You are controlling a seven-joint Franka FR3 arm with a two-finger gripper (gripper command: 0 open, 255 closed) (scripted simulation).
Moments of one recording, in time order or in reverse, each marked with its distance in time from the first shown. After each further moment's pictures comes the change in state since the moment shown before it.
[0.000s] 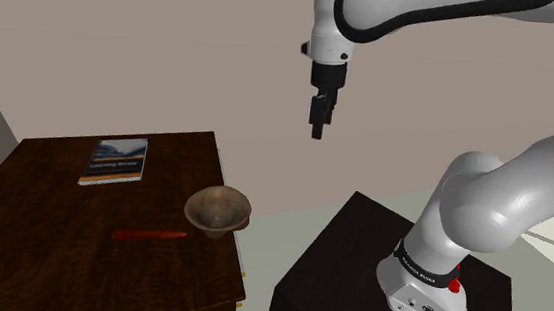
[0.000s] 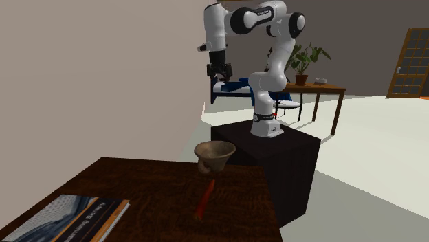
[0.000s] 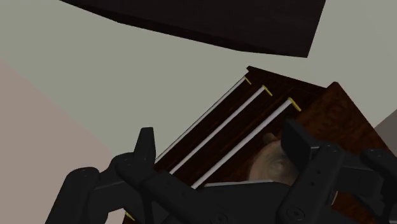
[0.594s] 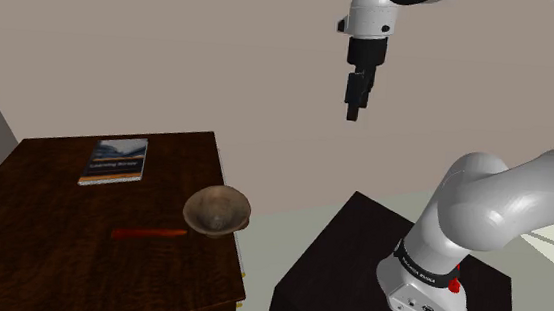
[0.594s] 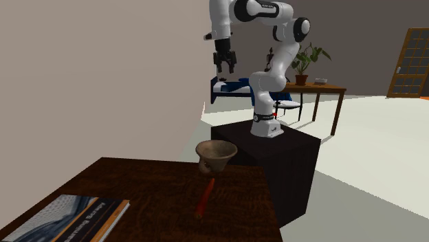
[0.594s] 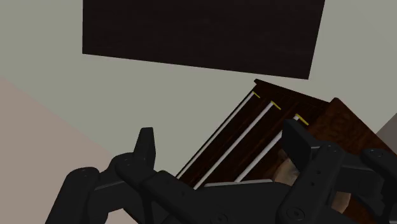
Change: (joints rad) arm -0.059 -0.159 -0.040 0.045 -0.042 -0.238 0.017
